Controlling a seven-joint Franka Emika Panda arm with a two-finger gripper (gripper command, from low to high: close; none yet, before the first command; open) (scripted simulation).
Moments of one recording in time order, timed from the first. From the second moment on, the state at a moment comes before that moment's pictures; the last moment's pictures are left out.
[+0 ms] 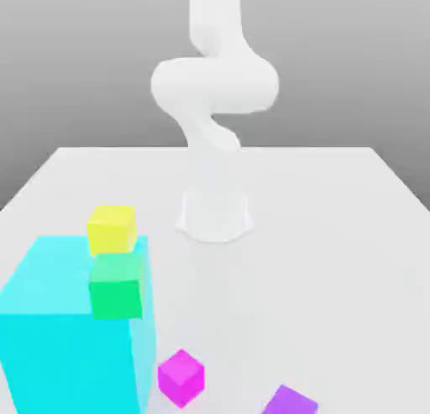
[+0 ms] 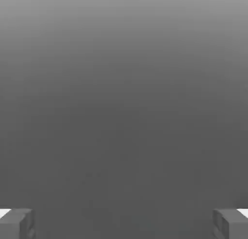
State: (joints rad) arm 0.05 -0.71 -0.03 -2.30 0.02 2.32 0.73
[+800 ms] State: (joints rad) arm 0.28 0.16 -0.12 -2.29 0.16 2.57 0.04
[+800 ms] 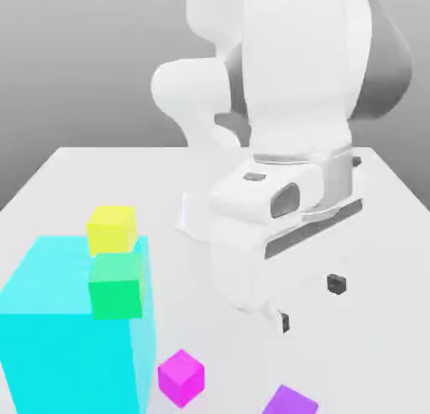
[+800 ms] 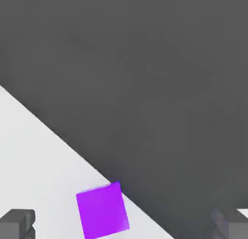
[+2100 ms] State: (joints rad) arm 0.13 -0.21 -0.23 -2.39 -0.10 2.22 0.52
